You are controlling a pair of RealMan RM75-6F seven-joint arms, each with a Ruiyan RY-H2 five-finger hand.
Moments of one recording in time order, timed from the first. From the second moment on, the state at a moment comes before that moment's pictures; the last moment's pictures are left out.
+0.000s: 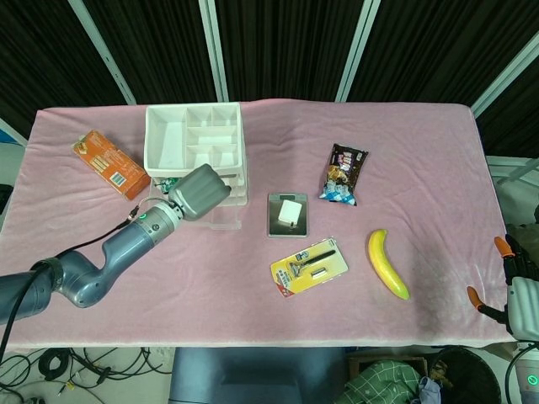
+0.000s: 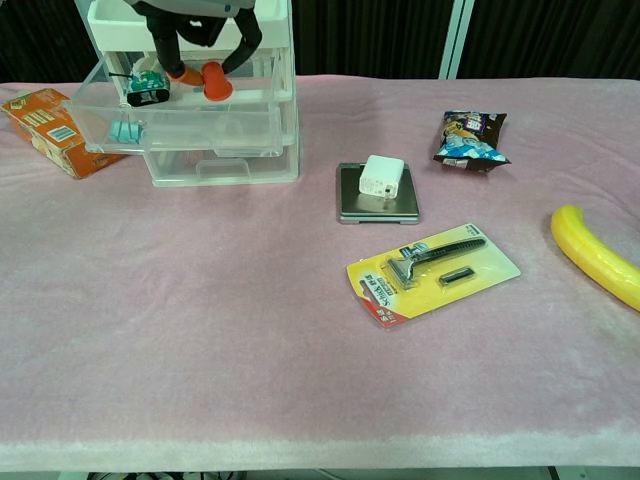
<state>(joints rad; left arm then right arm) -1.24 -1.14 -0.04 -1.60 1.04 0.70 0.71 0.05 -1.06 0.11 -1.71 -1.34 1.41 0.12</state>
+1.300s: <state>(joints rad) -0.72 -0.97 0.17 -1.82 1.51 0.98 0.57 0.05 -1.06 0.11 -1.71 -1.35 1.42 0.11</state>
